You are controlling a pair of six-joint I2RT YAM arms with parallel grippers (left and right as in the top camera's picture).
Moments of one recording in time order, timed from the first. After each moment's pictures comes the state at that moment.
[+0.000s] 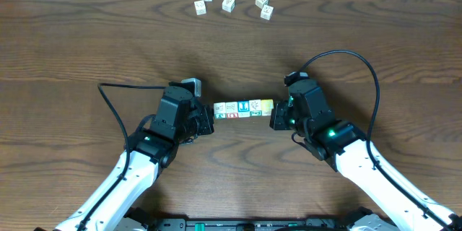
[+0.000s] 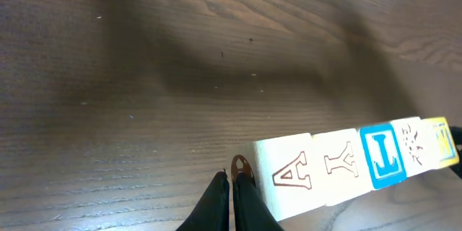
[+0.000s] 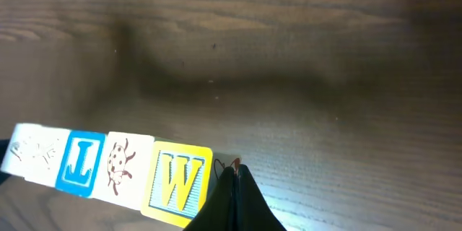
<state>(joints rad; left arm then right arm) -0.42 1.21 0.60 -0.19 0.24 -0.61 0.53 1.30 0.75 -0.31 -0.06 0.56</state>
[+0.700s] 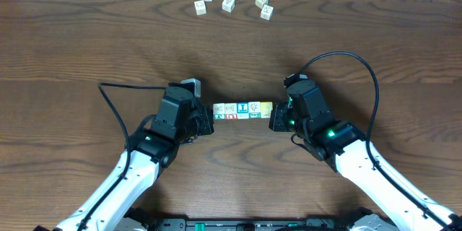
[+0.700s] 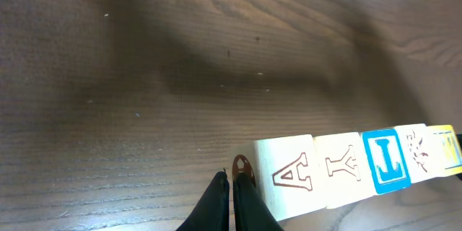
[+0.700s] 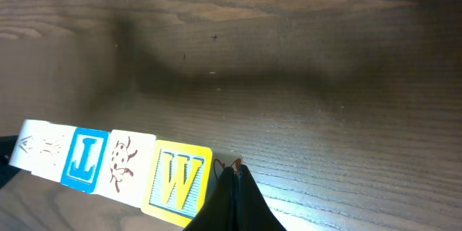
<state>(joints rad) -0.43 1.22 0.60 -0.19 0.23 -0.61 0.53 1.30 0.75 -0.33 -0.07 0.59</state>
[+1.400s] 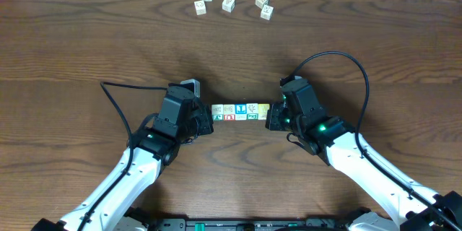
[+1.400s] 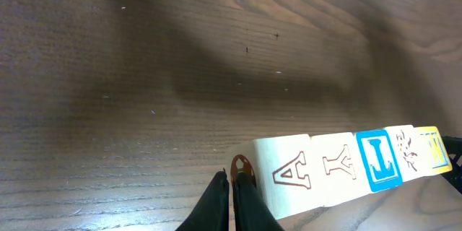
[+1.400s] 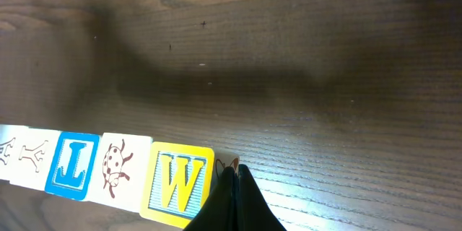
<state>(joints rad) -0.43 1.25 0.60 -0.19 0.20 -0.62 0.54 1.39 0.75 -0.28 -0.09 0.62</state>
